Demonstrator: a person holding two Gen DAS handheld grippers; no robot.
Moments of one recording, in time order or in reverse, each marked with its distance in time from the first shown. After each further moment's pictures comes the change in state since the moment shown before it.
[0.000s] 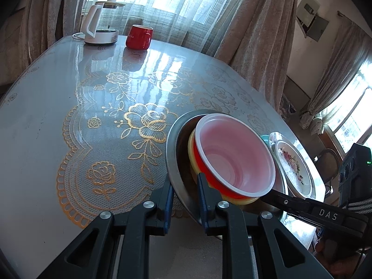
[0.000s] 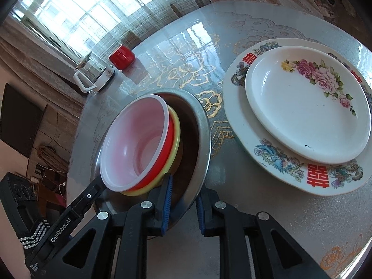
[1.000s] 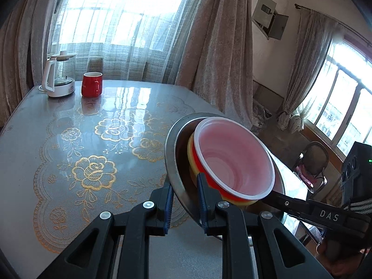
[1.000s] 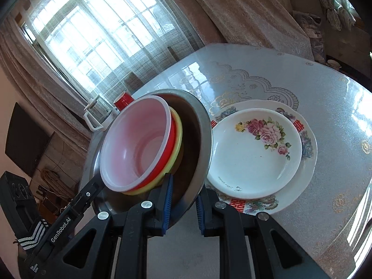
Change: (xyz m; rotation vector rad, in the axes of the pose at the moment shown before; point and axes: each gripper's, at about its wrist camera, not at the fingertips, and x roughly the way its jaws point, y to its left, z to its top) left arm -0.027 -0.112 0.030 0.181 -0.162 -0.104; right arm -0.108 -0.038 0.017 0.014 -0.242 0.002
